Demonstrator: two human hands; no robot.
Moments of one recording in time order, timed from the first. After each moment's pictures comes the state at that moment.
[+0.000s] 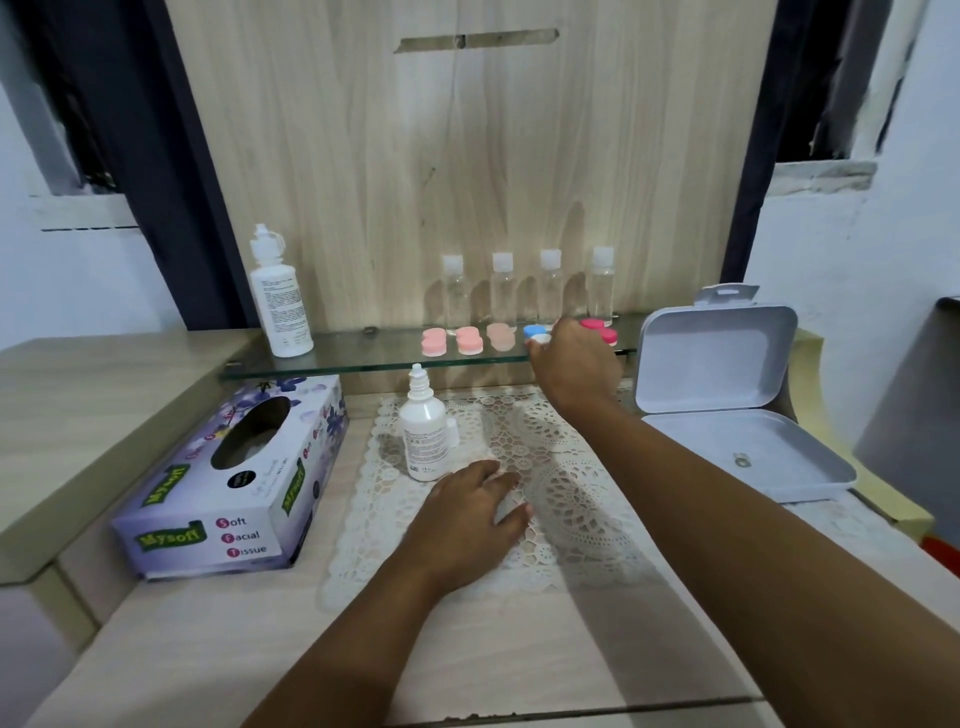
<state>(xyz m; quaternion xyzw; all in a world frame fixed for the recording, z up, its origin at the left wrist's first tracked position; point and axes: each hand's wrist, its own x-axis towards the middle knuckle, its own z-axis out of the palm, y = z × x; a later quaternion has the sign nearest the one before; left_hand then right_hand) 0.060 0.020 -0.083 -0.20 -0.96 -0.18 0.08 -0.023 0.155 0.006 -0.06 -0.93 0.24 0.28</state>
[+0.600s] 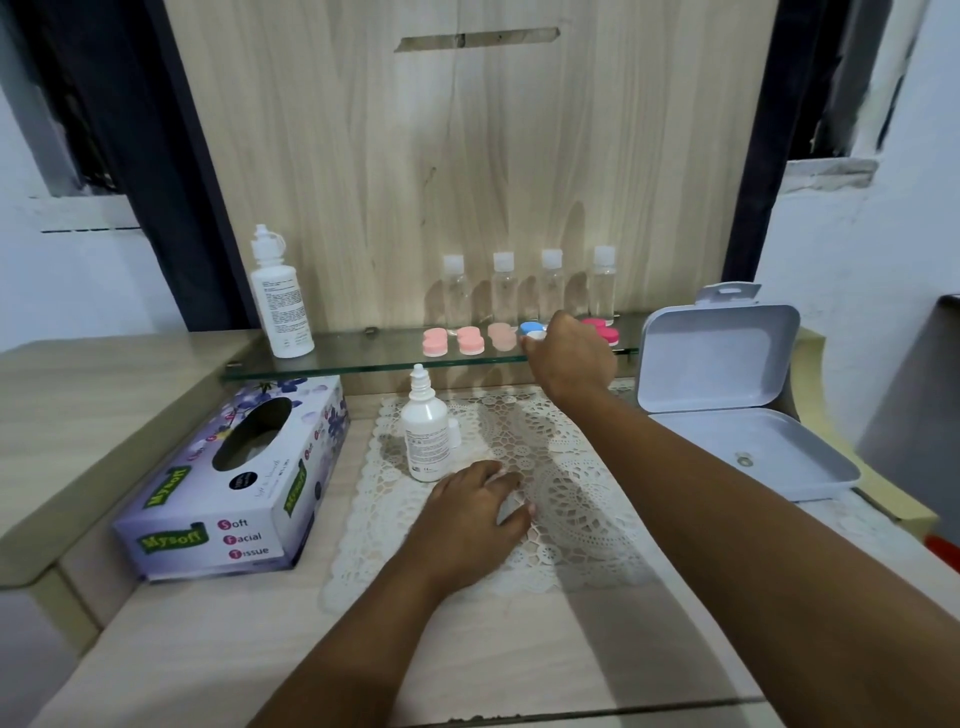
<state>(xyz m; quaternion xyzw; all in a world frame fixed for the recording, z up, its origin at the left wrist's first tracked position) 0.060 0.019 -0.083 -0.20 -0.96 -0.18 0.08 -0.035 0.151 0.010 -0.07 -0.93 0.22 0.27</state>
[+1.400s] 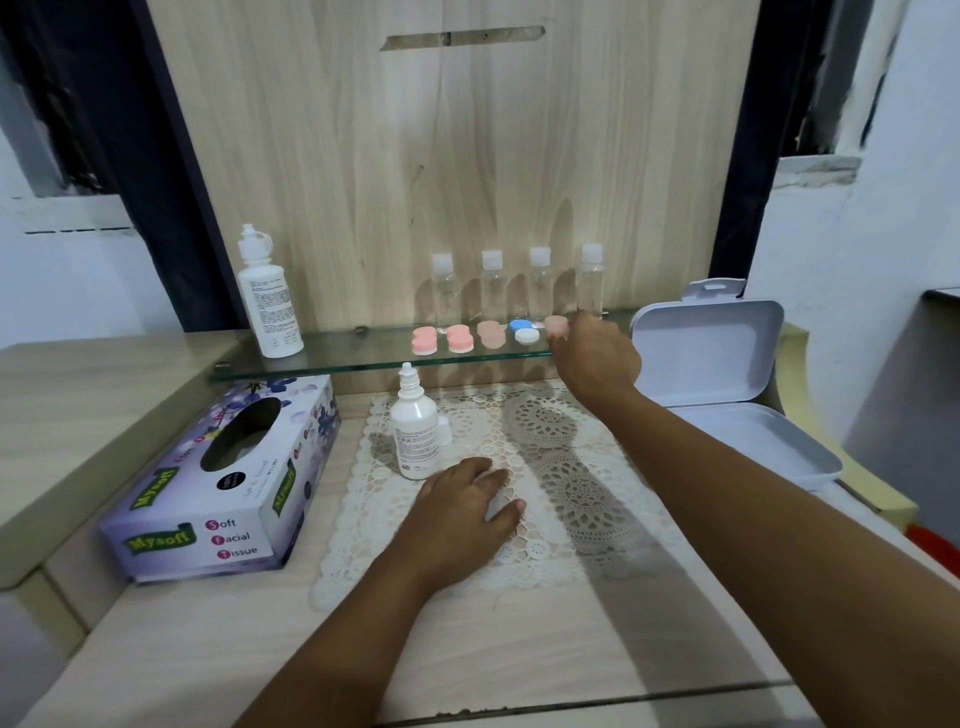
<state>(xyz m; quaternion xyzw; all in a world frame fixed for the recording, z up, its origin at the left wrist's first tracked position) 0.061 0.018 -0.083 -0.19 -0.96 -0.18 0.07 -0.037 0.187 0.003 -0.09 -0.93 0.21 0.29</state>
